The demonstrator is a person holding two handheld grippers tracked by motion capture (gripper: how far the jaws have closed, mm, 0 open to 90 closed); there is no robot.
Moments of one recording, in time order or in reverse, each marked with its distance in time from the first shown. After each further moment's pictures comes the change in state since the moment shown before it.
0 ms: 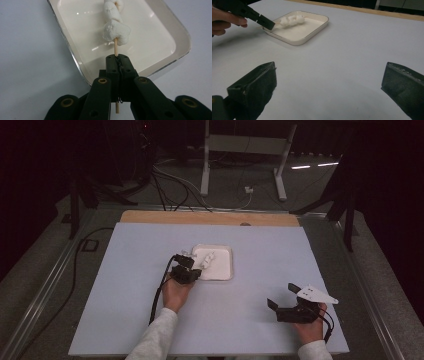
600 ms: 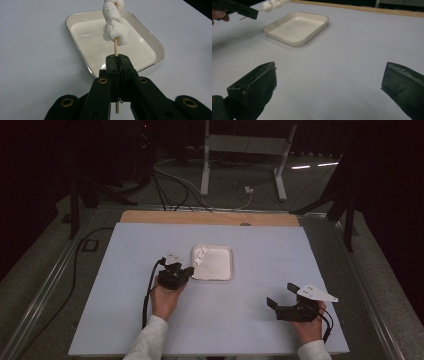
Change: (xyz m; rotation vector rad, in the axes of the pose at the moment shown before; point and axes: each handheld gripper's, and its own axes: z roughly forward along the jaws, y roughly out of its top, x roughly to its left) left arm 0.007 -0.021 -0.044 -0.190 -0.021 0.013; right arm 0.000 0.002 0.003 -0.005 0.016 0.053
